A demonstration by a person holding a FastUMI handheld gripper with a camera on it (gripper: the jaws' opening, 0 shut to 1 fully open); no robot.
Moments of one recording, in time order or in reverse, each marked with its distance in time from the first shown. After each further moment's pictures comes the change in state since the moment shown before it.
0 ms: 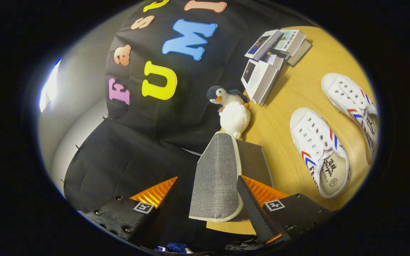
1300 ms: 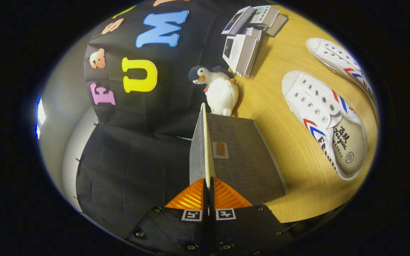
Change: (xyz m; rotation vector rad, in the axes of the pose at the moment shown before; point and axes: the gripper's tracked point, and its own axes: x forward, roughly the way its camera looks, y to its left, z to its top) arm 0.022 -0.004 -0.023 0.065 0.139 -0.046
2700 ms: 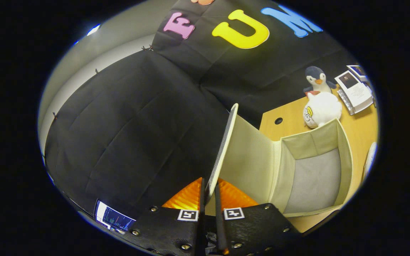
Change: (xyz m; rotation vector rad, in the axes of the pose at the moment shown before) arm 0.121 0.217 -0.126 -0.646 0.180 0.110
